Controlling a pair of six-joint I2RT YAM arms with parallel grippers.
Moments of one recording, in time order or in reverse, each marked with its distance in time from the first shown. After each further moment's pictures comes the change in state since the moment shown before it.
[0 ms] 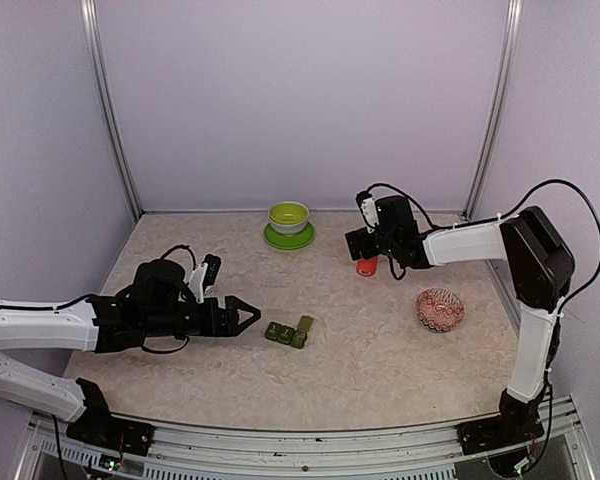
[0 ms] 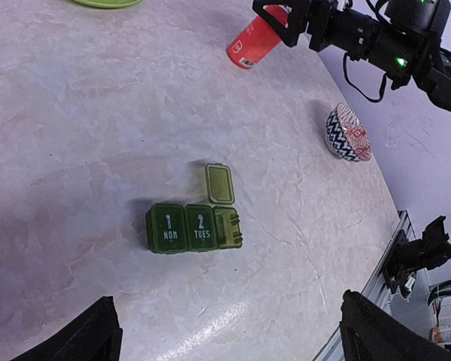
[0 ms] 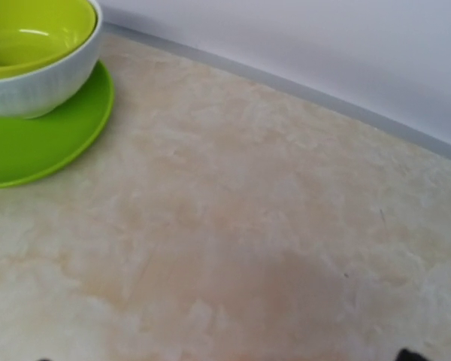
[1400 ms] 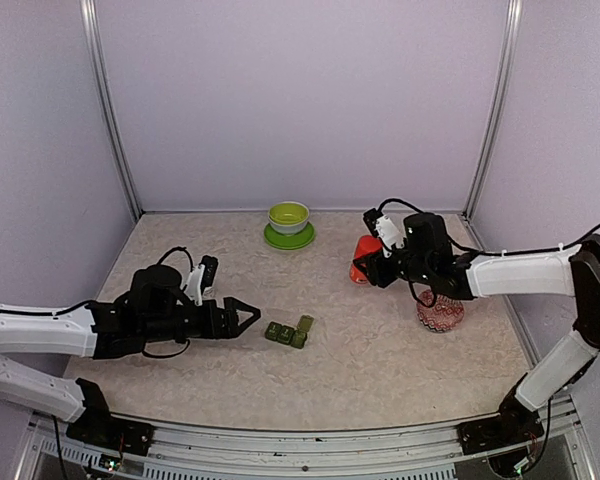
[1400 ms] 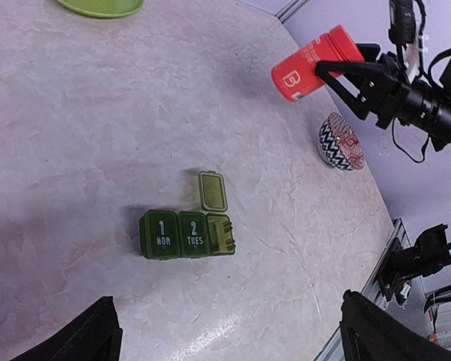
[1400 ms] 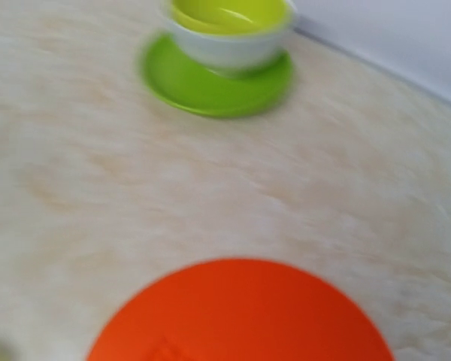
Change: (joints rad) left arm -0.027 0.000 -0.042 0.076 -0.035 -0.027; right arm 0.070 -0.348 -0.343 0.013 -0.223 -0.023
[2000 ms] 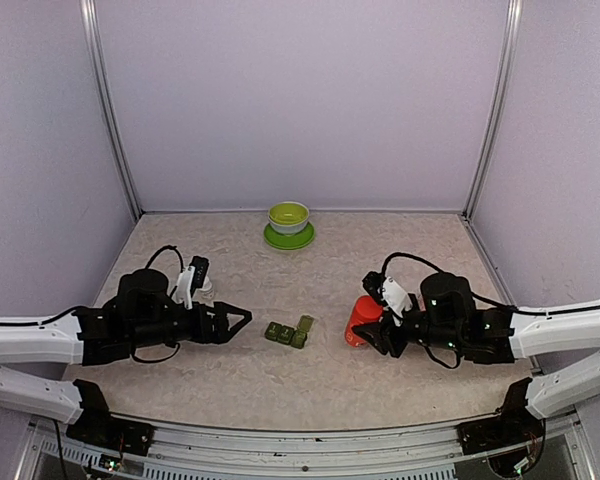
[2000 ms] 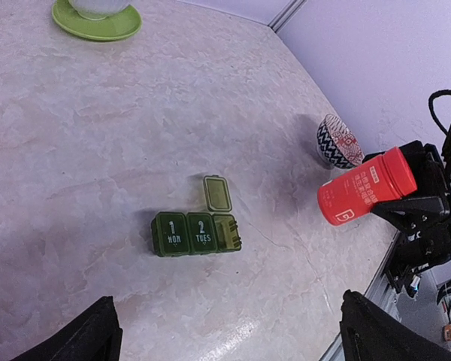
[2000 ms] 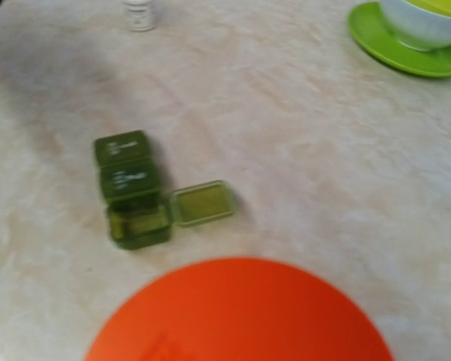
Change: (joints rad) left arm -0.005 -0.130 -0.049 -0.036 -0.034 0.072; right arm 0.332 -0.433 -0.389 -0.033 0.043 0.021
